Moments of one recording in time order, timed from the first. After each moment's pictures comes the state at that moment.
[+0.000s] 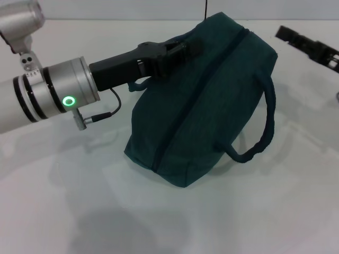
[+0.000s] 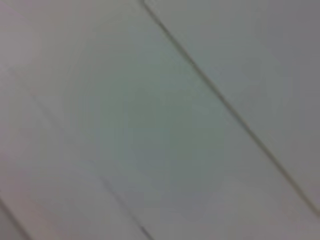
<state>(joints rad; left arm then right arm) -0.63 -2.09 1.07 0.44 1.33 1.44 -1.52 0.52 1.98 -1.02 -0.34 -1.11 -1.34 1.51</state>
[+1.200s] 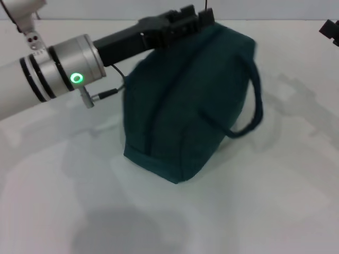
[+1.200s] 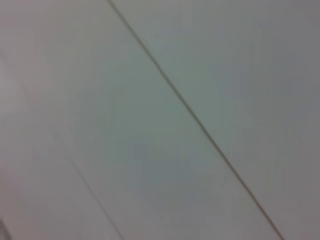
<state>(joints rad) -0.67 -2.09 1.08 0.44 1.23 1.35 -1.50 0.43 1.95 -0.90 -0.35 -1.12 -1.50 1.38</state>
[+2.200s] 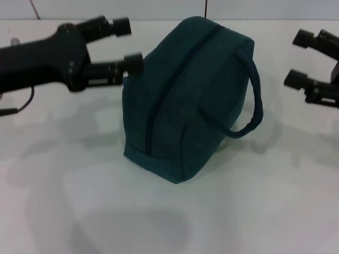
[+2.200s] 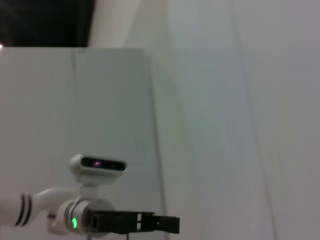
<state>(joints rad) -0.40 -1.95 1.08 0.88 1.34 1.70 -1.51 0.43 1.97 -0.92 -0.60 -1.37 -1.80 1.14</state>
